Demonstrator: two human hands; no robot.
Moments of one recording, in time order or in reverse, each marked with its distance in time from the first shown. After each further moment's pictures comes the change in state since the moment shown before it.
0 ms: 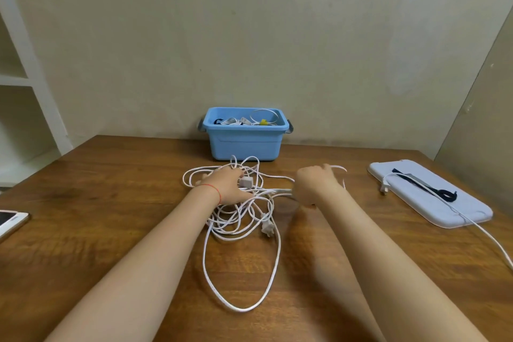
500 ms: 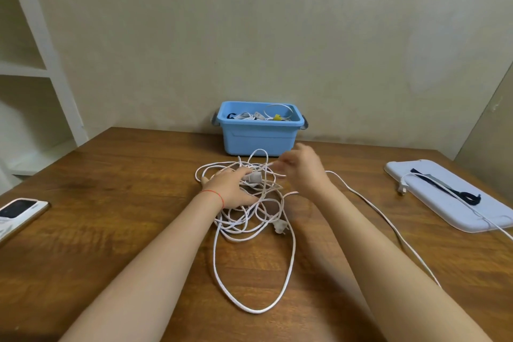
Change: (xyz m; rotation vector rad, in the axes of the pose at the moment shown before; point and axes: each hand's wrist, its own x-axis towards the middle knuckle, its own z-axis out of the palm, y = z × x) left_hand -0.011 -0.022 0.016 -0.091 0.038 -0.084; right_hand 0.032 -0.031 0.018 0.705 0.420 -0.158
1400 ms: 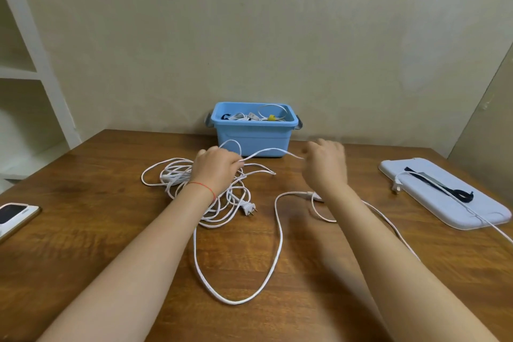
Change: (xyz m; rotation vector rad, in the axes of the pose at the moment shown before) left_hand -0.001 0.004 -0.025 0.069 0.472 0.176; right_hand -0.005 0.027 -0.028 -0.475 0.176 0.077
